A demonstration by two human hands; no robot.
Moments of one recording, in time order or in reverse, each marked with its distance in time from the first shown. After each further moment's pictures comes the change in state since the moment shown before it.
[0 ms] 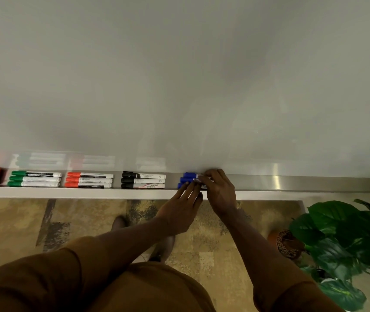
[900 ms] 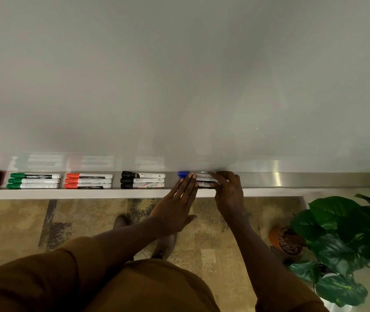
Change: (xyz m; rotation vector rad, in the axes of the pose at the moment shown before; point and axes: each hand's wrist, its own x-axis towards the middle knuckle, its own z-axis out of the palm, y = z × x) left_hand -0.011 -0.011 0.010 -0.122 0.001 -0.035; right_hand -0.021 0.009 -0.004 0.154 0.006 0.387
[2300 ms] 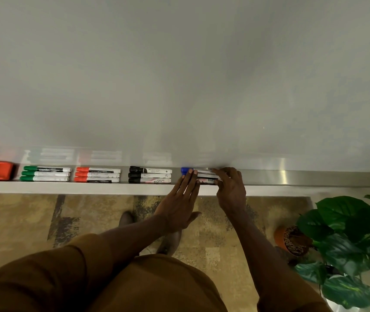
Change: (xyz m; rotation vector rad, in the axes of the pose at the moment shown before) left_hand -0.008 0.002 0.005 -0.052 -0.061 -0.070; right_hand -0.001 -0.017 0.003 -0.059 -0.058 0.018
